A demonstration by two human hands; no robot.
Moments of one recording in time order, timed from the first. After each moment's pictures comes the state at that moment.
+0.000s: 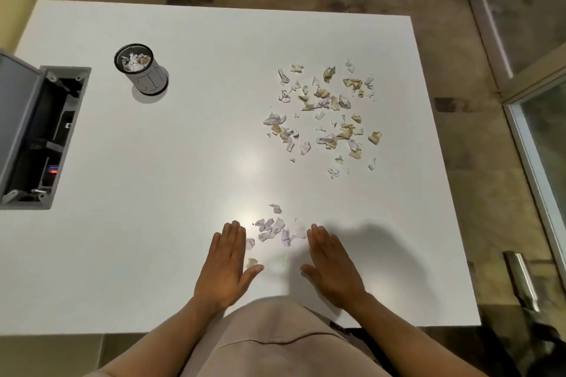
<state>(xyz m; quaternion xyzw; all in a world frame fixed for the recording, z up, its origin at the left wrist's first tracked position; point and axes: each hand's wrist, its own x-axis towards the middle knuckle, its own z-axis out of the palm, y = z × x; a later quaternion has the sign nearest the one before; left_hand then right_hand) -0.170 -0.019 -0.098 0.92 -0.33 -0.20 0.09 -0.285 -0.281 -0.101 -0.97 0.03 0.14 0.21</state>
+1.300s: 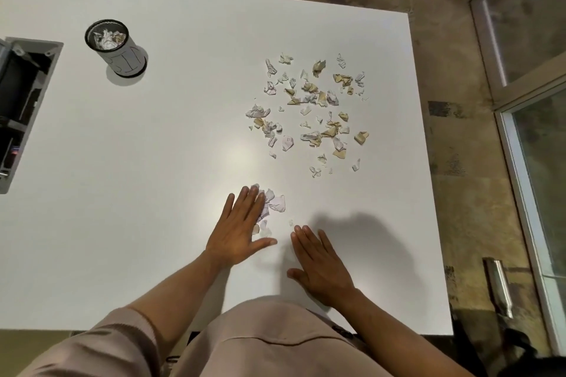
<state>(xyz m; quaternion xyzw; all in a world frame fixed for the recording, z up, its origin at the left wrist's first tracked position) -0.130 -0.116 -0.120 0.89 -0.40 -0.17 0.12 -0.289 -0.321 -0.106 -0.98 -0.05 0.17 0.12</state>
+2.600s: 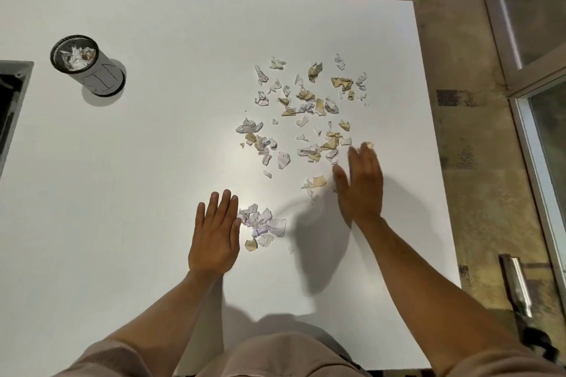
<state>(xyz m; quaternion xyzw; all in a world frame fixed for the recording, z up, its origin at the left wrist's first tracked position) -0.090 -0.117 -0.130 0.95 -0.24 -0.12 0.13 -0.125 -0.445 -0.100 -0.95 0.27 -0.07 0.18</state>
